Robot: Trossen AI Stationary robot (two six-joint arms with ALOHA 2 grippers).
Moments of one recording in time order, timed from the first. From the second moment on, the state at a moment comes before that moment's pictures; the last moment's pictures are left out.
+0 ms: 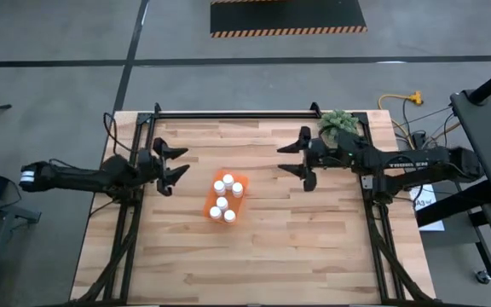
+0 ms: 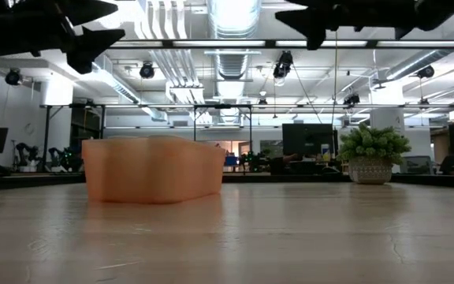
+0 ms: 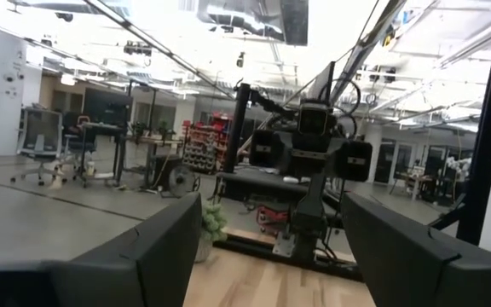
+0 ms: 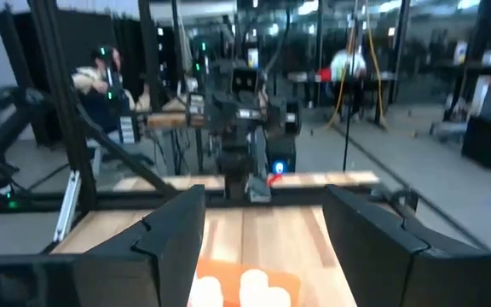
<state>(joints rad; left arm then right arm) 0.00 0.41 0.12 0.63 -0.25 -0.10 -0.16 1.08 0.61 0.52 -0.18 0.07</state>
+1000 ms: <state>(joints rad) 0.00 0.03 0.11 0.35 -0.24 -0.07 -0.02 0.20 0.24 0.33 0.13 0.02</state>
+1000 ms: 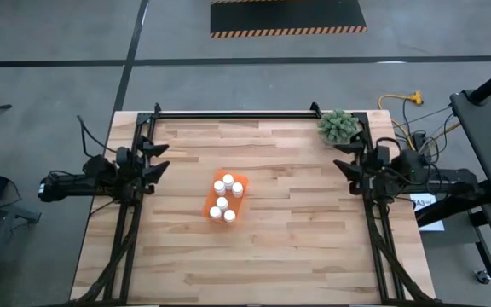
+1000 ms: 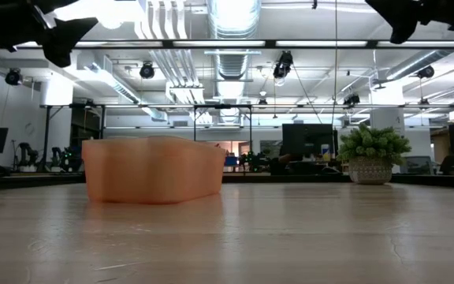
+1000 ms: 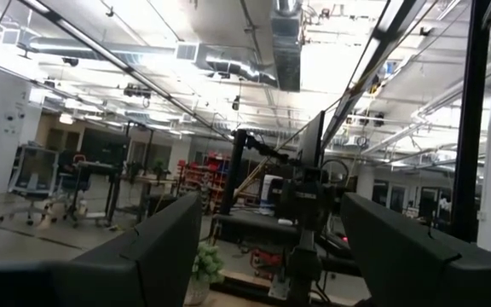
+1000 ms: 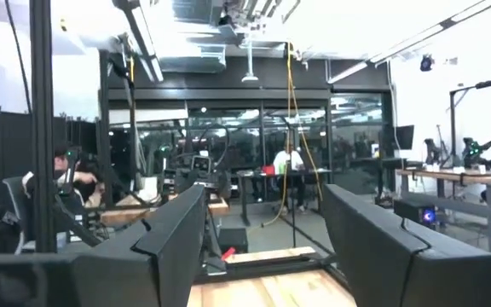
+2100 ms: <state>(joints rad) 0.00 0.03 0.01 0.56 -0.24 -0.06 0.00 0.00 0.01 0.62 0.10 -0.04</state>
